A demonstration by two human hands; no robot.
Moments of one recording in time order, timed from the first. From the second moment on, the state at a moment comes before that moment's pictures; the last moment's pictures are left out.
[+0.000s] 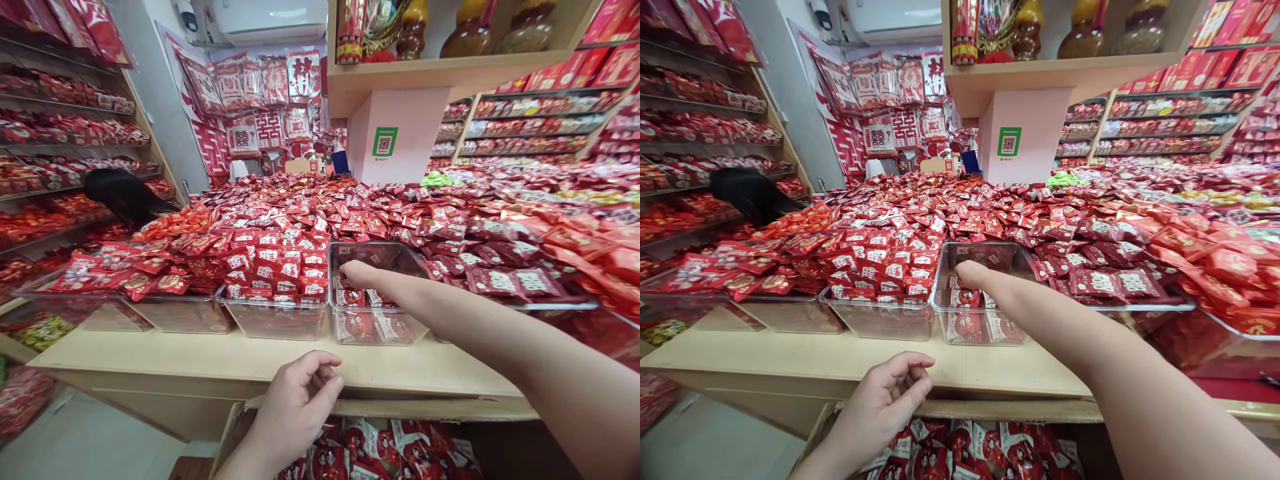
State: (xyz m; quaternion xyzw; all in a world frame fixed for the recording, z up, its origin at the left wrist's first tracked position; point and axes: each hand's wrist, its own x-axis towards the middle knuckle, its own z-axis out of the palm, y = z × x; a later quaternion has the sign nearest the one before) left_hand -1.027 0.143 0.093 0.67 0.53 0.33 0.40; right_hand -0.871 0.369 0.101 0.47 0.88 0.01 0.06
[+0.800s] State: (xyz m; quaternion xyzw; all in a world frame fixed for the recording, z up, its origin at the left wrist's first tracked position) left_hand -1.014 0.134 0.093 0.73 0.51 0.40 0.24; right_hand -0.815 0.095 0.064 0.39 0.86 -0.25 0.19
